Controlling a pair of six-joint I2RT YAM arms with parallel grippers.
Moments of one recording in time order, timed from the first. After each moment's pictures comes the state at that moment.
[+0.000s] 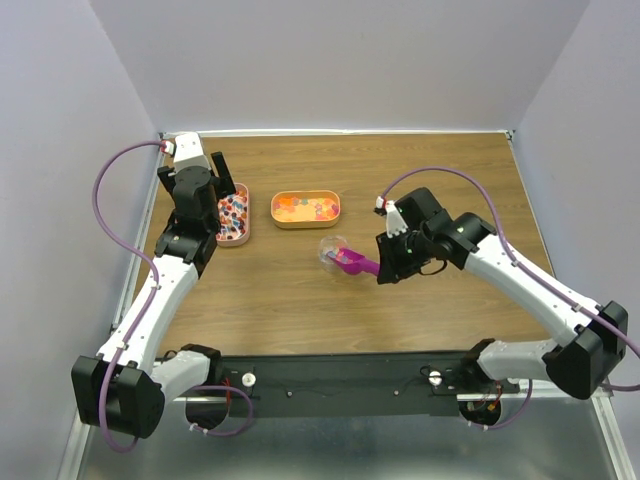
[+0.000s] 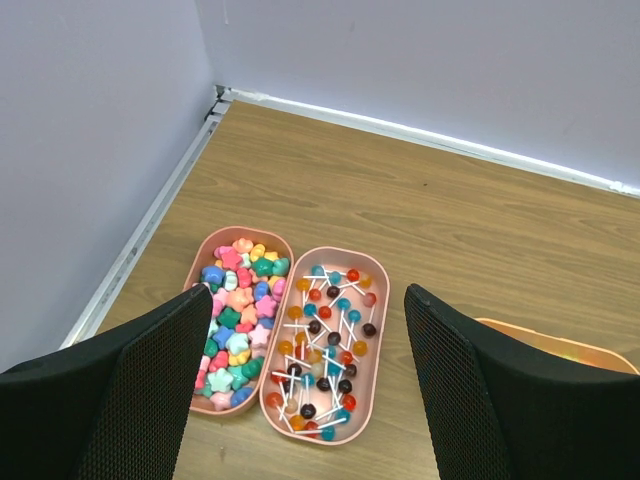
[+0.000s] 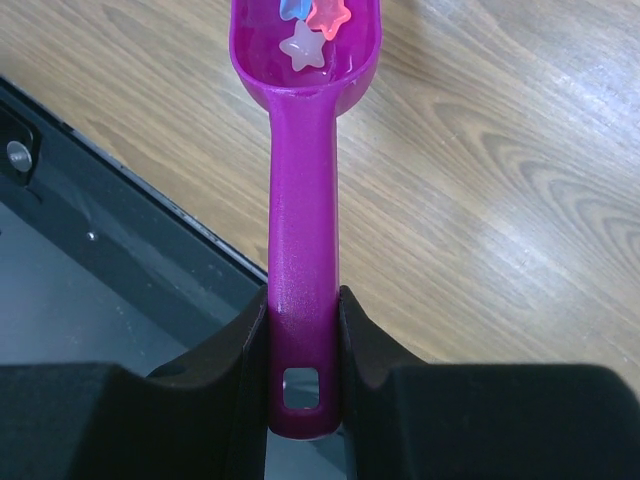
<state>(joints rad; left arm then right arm) -0.22 1.08 0.94 -0.03 -0.50 -0.16 0.67 1.26 1.13 -0.90 -0.25 0.23</state>
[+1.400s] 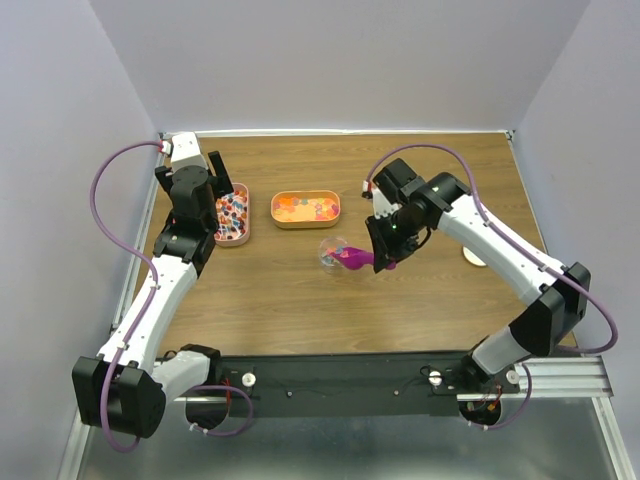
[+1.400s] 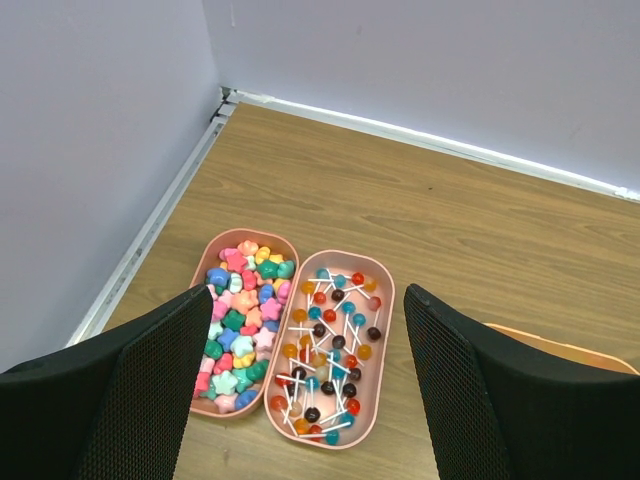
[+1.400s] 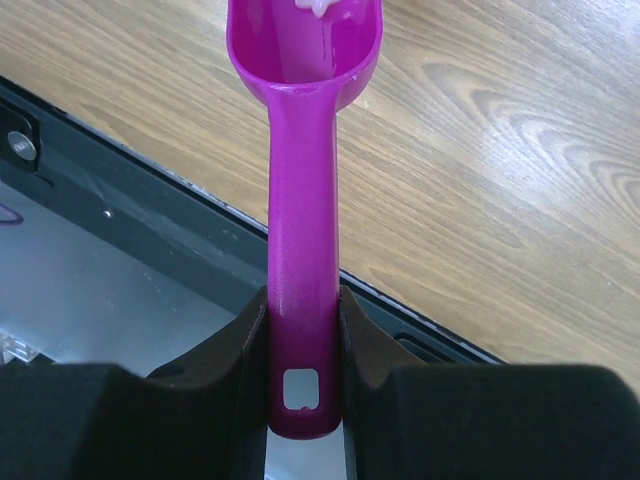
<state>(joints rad) -0.20 1.08 0.94 -0.03 -0.49 -0.16 0.67 1.54 1.51 -1.23 -0.22 0.26</state>
